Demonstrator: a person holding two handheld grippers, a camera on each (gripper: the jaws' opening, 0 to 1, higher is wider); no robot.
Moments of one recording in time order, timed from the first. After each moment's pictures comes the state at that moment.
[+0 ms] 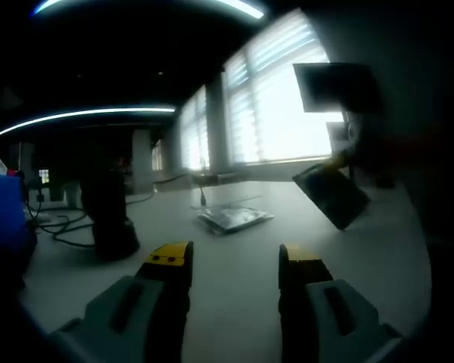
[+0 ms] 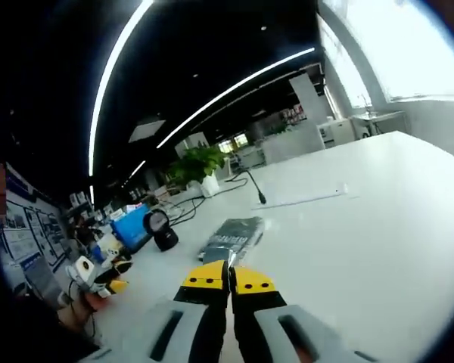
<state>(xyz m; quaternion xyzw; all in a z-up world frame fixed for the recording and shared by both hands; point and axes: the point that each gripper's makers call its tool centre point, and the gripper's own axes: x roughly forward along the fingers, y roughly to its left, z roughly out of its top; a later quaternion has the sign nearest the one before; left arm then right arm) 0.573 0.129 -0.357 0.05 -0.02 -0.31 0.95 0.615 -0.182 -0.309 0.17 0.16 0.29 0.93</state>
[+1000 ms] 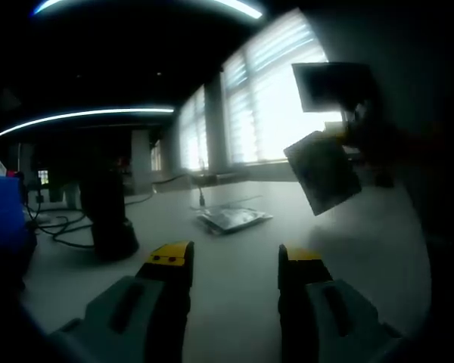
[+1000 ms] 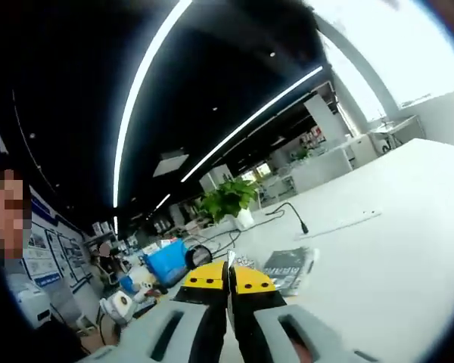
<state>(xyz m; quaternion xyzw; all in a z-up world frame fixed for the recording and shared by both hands) 0.571 0.128 -0.356 0.05 -0.02 -0.31 0.95 0.597 -0.139 -0.240 0.22 0.05 0.32 0.92</state>
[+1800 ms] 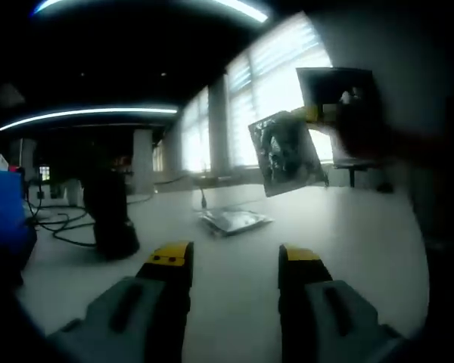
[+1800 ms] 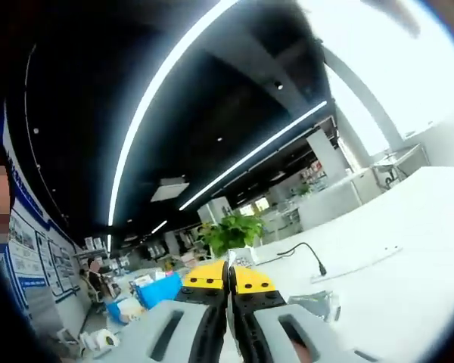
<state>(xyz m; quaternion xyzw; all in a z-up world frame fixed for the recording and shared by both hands) 0.573 0.133 -0.354 0.03 -0.02 -0.30 0.95 0.649 -0.079 -0.193 0.24 -0.03 0.30 0.92</state>
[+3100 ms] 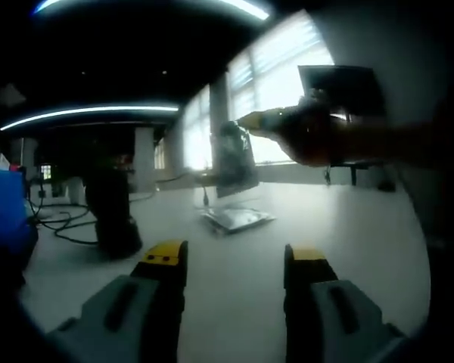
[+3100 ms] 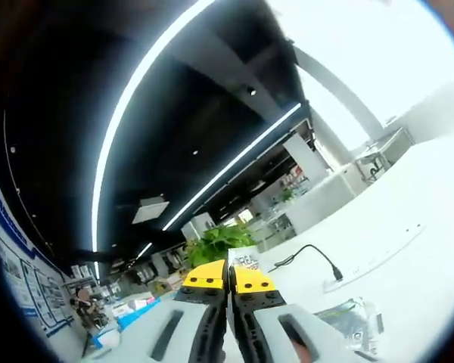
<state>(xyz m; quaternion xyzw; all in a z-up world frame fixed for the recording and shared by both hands) 0.576 0.135 -0.356 0.03 -0.02 -0.30 0.95 0.748 -0.016 -0.209 0.29 -0.03 0.23 0.93</state>
